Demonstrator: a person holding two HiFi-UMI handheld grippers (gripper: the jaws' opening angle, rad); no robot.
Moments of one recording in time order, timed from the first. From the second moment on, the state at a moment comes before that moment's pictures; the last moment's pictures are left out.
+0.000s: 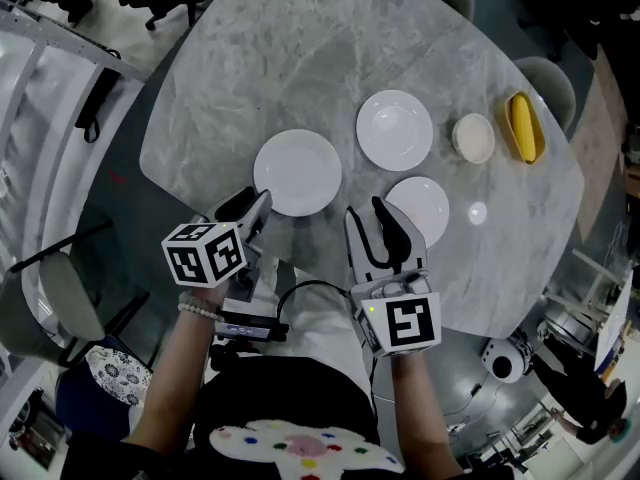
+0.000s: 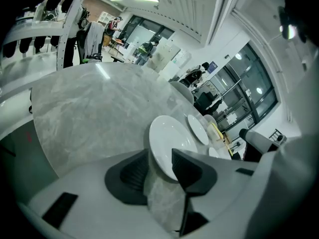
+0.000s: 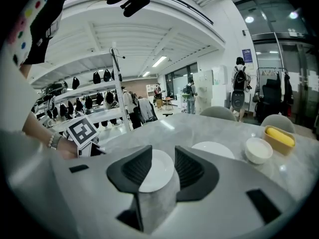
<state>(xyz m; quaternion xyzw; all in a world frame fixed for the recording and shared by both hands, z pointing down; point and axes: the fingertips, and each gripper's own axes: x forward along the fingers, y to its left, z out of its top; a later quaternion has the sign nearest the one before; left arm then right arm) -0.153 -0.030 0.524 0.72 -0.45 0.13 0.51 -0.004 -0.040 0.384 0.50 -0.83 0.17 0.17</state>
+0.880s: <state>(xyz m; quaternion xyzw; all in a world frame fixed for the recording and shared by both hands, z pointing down) -0.151 -0.034 0.528 0.70 -0.44 0.15 0.54 0.000 -0.041 0.408 0.49 -0.83 0.14 0.22</state>
